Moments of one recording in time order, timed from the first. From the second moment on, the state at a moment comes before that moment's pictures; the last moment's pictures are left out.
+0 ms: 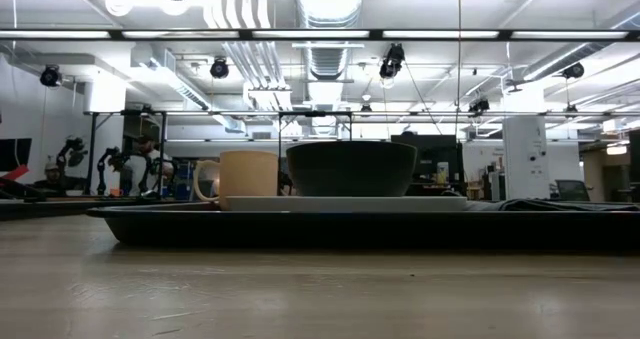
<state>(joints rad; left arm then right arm) -0.11 1.03 1.14 -0.67 0.04 -0.42 0.91 1.94 1.44 -1.07 0.26 1.22</state>
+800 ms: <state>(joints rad) -0.03 1.01 1.13 -0.74 0.07 -0.35 0.20 1.81 1.40 -1.28 0.33 1.65</state>
